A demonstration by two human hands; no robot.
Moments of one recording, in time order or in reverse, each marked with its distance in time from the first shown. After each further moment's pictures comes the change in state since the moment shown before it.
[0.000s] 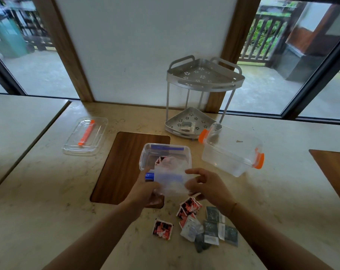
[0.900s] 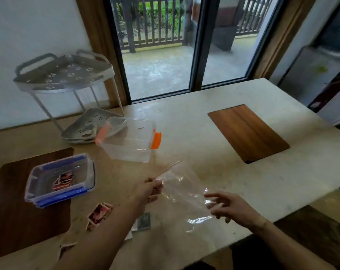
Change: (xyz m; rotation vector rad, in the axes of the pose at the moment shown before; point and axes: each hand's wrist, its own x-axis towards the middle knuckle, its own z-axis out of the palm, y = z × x) left_hand 0.052 -0.048 0.310 0.093 -0.180 -0.266; right_hand -0.200 0.206 -0.255 0.030 0.188 0.210
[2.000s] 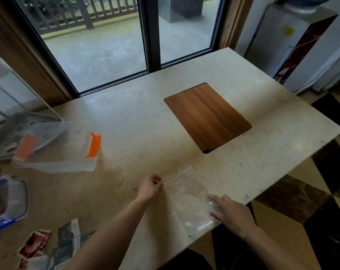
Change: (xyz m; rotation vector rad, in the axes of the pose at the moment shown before) left_hand 0.098 -0.041 0.181 0.823 0.012 0.215; right_hand -0.003 0.149 -0.104 -0.826 0.204 0.181
